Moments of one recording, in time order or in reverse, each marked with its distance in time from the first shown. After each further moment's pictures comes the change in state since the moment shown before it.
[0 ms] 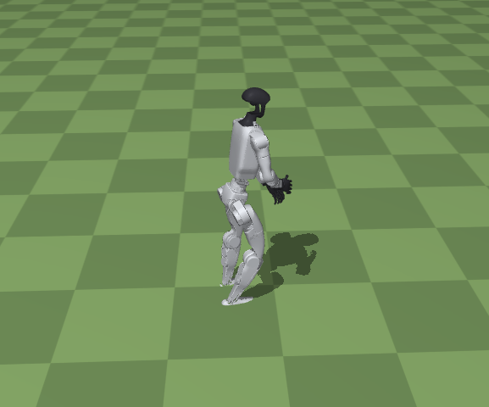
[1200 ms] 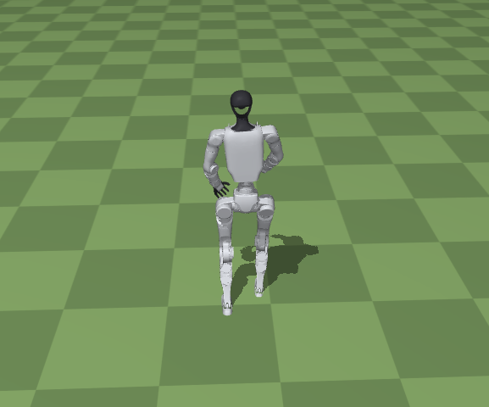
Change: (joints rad) left arm 0.118 -0.012 0.115 0.307 0.196 -0.107 0.354; right arm -0.108 -0.027 -0.068 0.354 -0.417 -0.069 0.048; waist 0.062 0.036 0.140; left_leg 0.299 0.067 -0.145 0.343 -0.223 -0.003; right_leg 0.156 0.103 0.030 0.020 0.041 -0.037
